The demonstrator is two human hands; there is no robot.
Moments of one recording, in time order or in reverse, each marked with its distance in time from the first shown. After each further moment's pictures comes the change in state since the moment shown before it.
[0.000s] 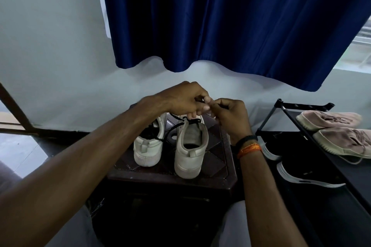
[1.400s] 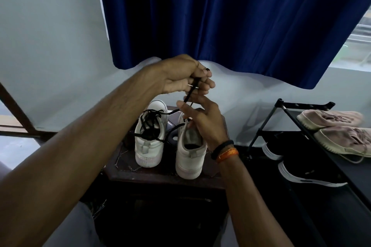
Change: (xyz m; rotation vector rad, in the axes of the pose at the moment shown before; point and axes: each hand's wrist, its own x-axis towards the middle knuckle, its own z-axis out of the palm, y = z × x) left_hand 0.004 0.030 -0.044 -0.864 0.107 -0.252; right_hand -0.018 -0.015 0.051 0.147 -0.097 0.040
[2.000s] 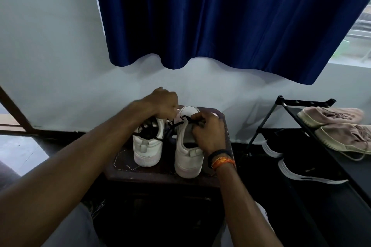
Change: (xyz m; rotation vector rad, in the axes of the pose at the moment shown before) left_hand 0.013 -0.086 -0.034 1.371 0.024 -0.036; right_hand -0.008 0.040 -0.005 -0.520 0.158 -0.019
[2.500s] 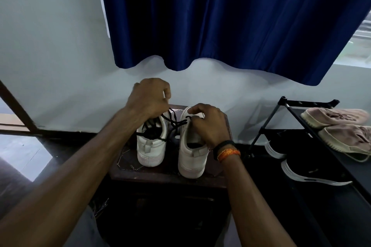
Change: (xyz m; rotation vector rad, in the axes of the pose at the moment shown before) left_hand -0.048 -0.004 -0.011 -0.275 0.466 -0.176; right_hand 0.008 -0.026 -0.015 -0.080 -0.102 -0.065
